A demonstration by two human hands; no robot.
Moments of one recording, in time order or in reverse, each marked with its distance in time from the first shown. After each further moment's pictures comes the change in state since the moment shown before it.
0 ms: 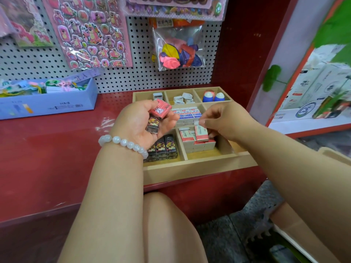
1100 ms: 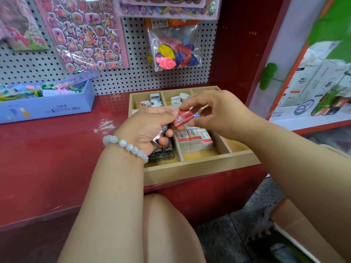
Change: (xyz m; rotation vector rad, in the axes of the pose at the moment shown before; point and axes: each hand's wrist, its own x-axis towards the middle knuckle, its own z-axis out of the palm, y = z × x) left_hand -0.001 -0.012 0.010 0.371 -0.130 0.018; right_hand -0.007 -0.018 -0.009 -0.160 0.000 -0.496
